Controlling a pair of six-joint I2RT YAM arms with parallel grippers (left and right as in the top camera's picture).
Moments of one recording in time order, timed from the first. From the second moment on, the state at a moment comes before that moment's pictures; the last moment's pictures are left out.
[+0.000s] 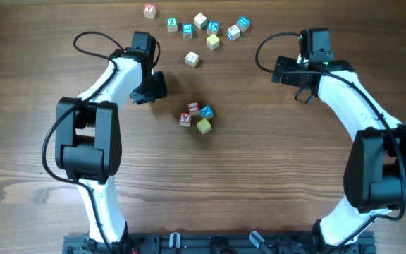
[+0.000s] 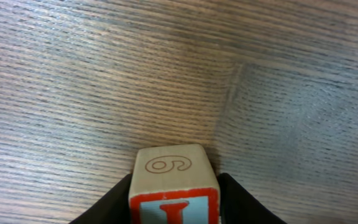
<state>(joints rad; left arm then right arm) -0.16 2.13 1.51 -0.79 0.02 -0.41 0.10 1.86 1.29 -0.48 0.09 0.28</state>
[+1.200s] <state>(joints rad) -0.16 2.10 1.50 -0.75 -0.03 -0.31 0.10 1.86 1.29 -0.48 0.09 0.28</state>
